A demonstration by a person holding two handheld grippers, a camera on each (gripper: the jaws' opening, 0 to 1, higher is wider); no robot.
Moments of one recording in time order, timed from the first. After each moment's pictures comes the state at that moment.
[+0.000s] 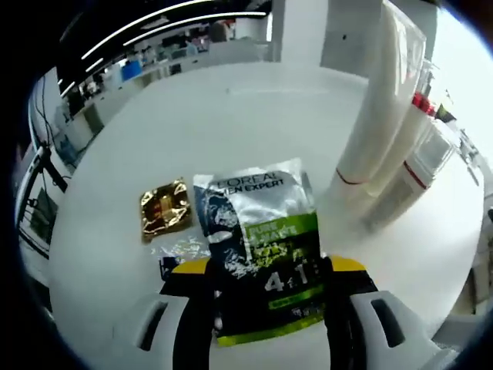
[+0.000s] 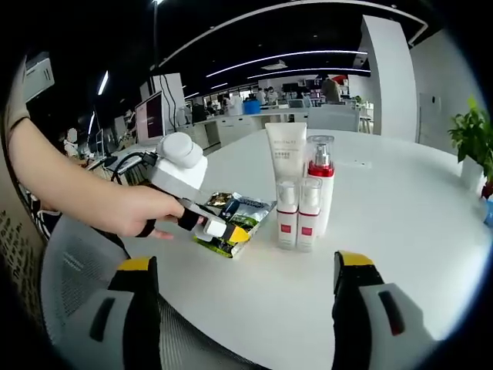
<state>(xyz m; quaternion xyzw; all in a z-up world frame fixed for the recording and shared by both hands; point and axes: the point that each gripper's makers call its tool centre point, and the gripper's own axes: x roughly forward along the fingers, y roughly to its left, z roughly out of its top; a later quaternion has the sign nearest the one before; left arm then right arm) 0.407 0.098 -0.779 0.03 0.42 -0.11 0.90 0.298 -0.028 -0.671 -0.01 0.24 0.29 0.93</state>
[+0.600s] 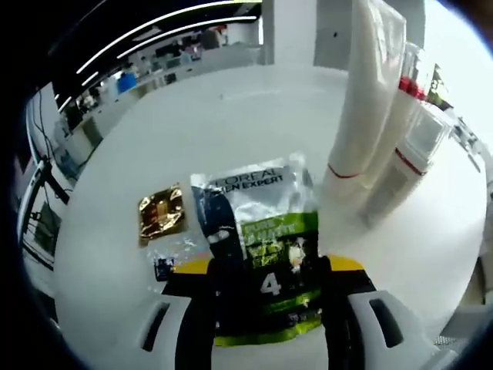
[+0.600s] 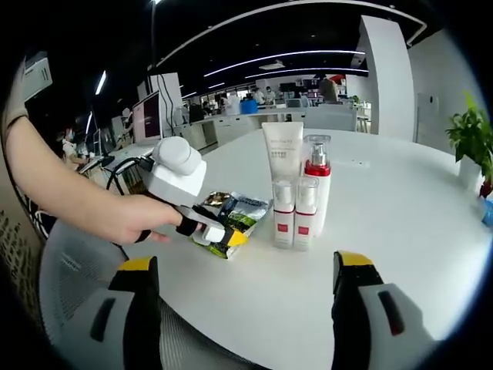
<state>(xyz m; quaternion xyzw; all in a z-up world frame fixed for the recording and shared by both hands) 0.405 0.093 -0.782 0.05 0.41 -0.12 0.90 0.299 -0.031 -0.672 -0.01 0.24 0.28 0.93</state>
